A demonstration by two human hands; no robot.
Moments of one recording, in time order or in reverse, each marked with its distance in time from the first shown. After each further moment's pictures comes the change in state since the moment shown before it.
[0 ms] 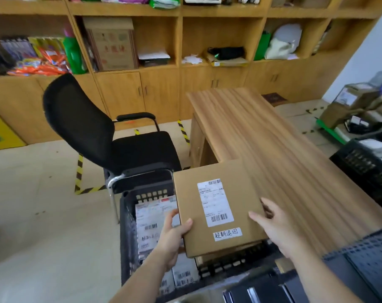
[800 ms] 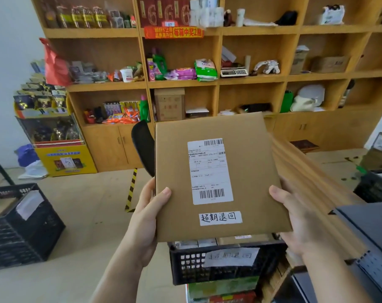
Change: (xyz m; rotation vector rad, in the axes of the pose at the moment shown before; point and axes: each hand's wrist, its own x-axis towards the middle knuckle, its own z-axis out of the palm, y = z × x) left_hand -0.369 0.008 -0.039 -0.080 0.064 0.707; right_hand -0.291 -0.081 -0.037 0.541 -0.383 -0.459
